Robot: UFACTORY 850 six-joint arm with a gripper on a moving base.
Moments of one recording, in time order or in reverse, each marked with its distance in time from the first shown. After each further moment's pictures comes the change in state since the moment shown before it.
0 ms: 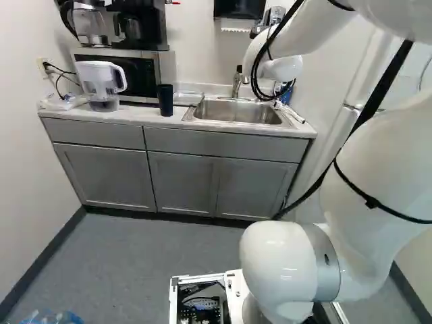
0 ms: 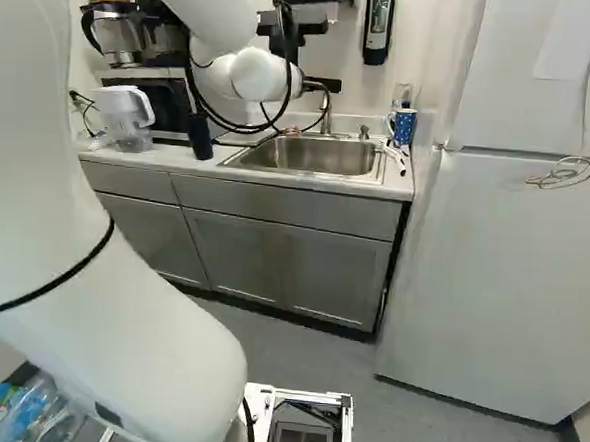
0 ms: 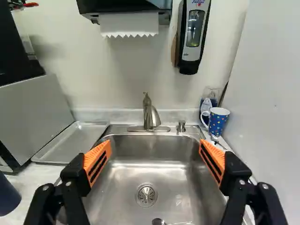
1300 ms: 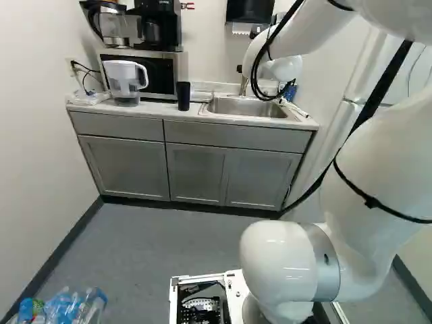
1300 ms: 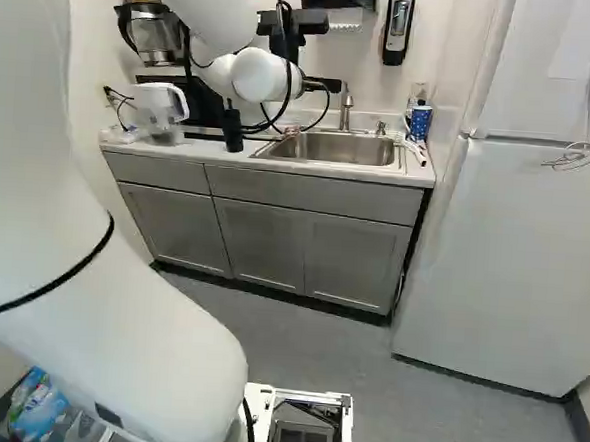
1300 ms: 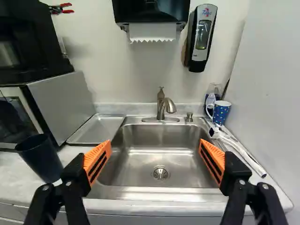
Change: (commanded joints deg) arm 0.0 0.0 0.0 0.0 0.0 0.0
